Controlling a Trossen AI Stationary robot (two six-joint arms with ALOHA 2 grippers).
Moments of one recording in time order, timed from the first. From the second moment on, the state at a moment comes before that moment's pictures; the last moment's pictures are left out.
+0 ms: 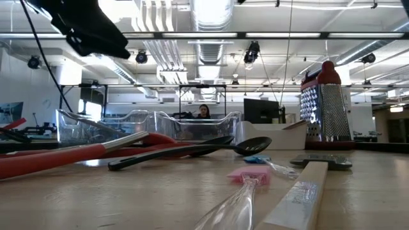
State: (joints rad) left arm -0.50 1.12 0.71 -0.25 -0.60 -0.56; right arm -0.01 1.85 2.33 -1.55 0.18 0.13
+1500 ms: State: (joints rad) left arm -0.41 1.49 0.78 -0.34 -0.57 -1.10; right arm 0.26 1.35 1.53 -1.49 0.24 0.65
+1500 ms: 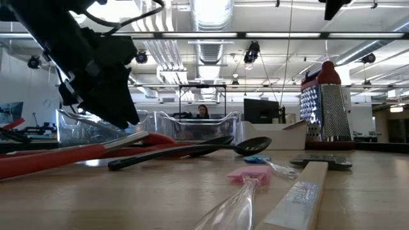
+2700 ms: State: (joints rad) left arm -0.32 1.59 0.78 -0.23 -0.43 -1.08; right arm 0.26 1.34 1.46 -1.40 0.24 0.57
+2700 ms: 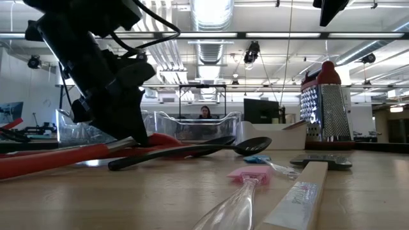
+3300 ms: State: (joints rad) left arm -0.32 1.55 0.80 -0.18 -0.44 -1.02; right arm 0.26 1.34 1.46 -1.39 0.27 0.57
